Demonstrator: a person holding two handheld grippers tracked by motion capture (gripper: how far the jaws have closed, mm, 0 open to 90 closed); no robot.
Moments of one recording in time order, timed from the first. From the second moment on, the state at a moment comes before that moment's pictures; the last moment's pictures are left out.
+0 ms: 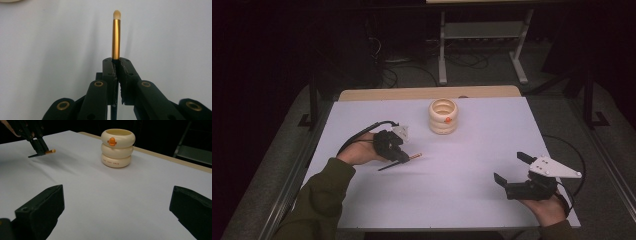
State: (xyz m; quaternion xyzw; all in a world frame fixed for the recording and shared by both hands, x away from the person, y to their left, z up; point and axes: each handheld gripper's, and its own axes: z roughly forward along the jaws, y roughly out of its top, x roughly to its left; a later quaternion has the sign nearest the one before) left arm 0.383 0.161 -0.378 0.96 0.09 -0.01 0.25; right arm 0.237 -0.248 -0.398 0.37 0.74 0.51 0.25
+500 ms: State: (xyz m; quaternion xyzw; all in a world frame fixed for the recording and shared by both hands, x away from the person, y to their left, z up) left arm 0.370 0.175 -0.371 0.93 0.13 0.02 0.35; right arm 0.237 -0.243 -0.398 0.36 0.75 0.50 0.24
